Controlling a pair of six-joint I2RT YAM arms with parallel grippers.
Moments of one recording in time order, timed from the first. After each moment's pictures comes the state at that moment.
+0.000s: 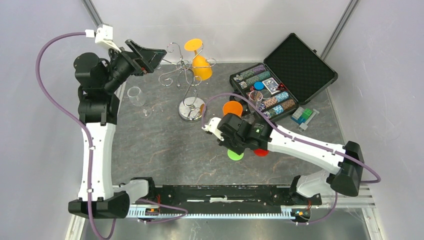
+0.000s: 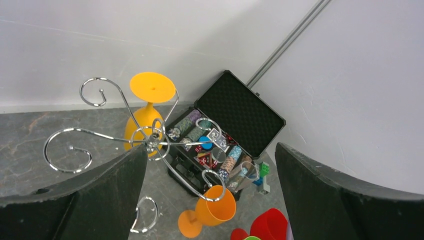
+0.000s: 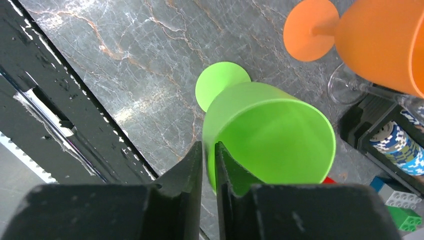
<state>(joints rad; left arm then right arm) 0.02 1.13 1.54 -0.32 0.55 -0.57 1.08 1.39 1.22 -0.91 0.13 -0.08</state>
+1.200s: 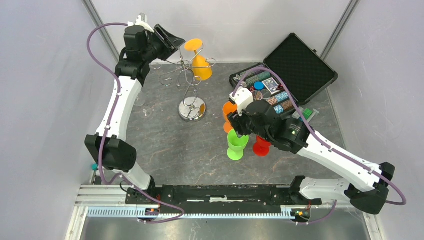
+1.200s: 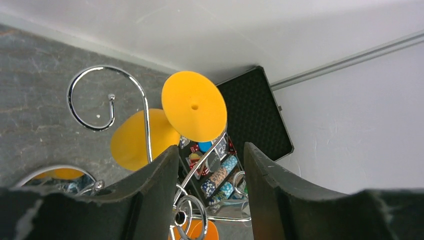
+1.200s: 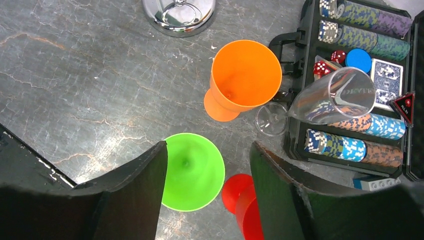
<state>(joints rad) -0.15 1.62 1.80 -0.37 0.29 -0.80 0.99 1.14 1.22 -0.65 0.33 0.06</state>
